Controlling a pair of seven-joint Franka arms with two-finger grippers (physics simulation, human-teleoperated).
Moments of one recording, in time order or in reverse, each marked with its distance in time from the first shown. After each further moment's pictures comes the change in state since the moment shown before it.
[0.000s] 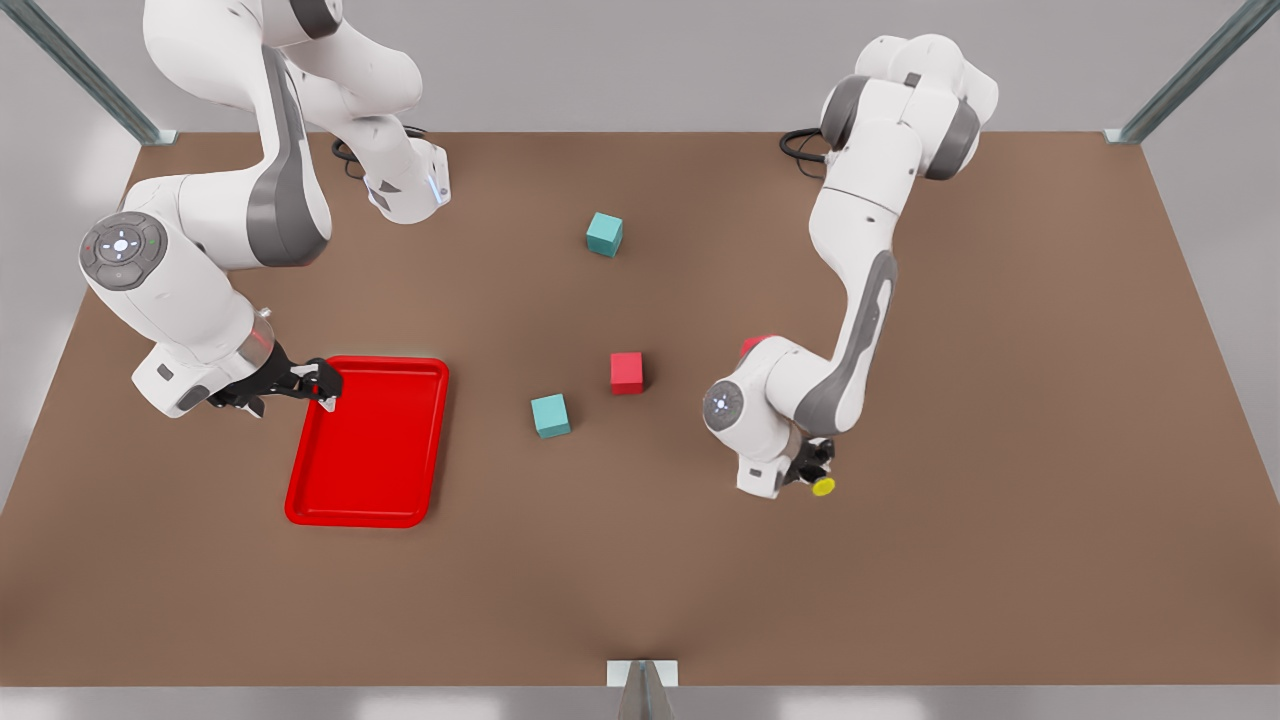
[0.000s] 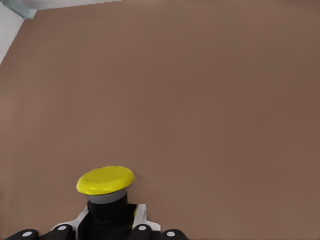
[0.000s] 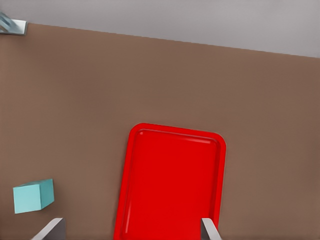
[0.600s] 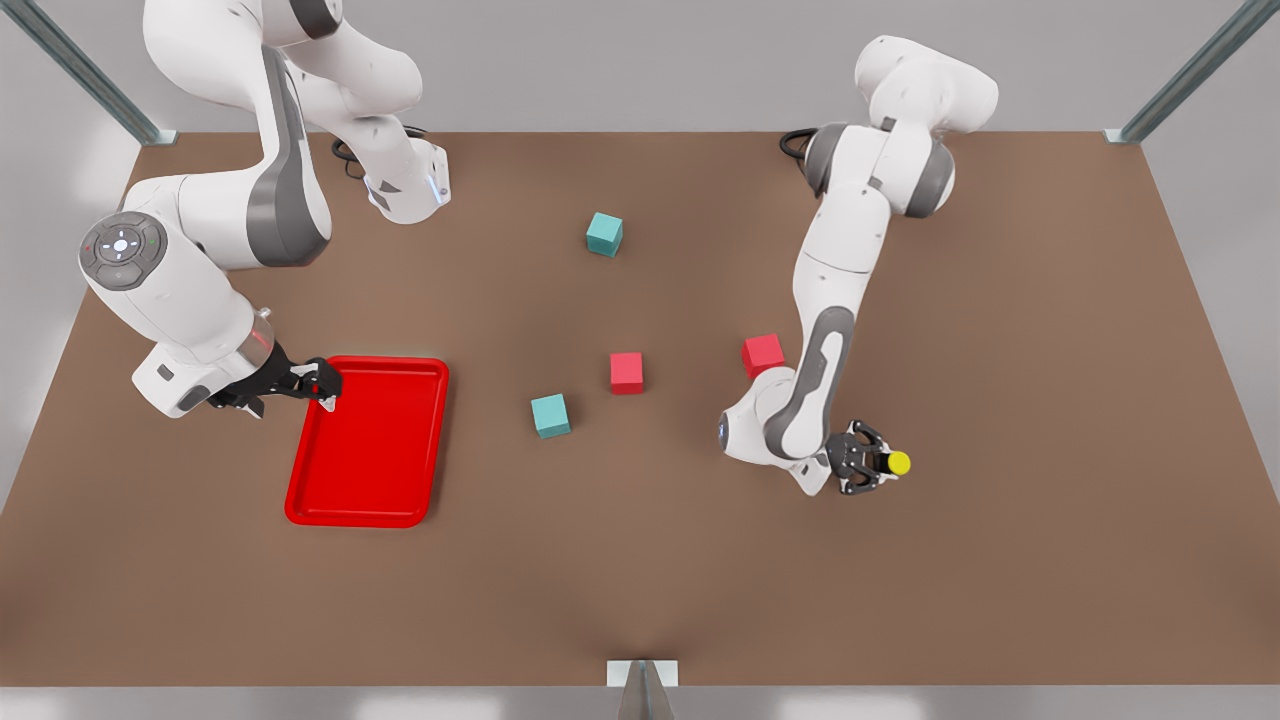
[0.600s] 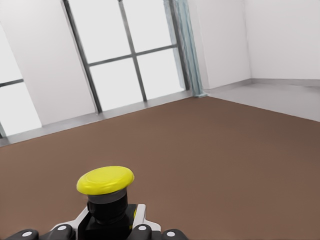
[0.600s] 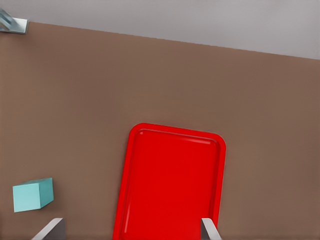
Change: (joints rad) left arm -0.003 0.212 0.038 -0.085 0.460 -0.235 -1.054; right arm 0.000 0.000 0.000 0.000 0.000 0.000 -0.010
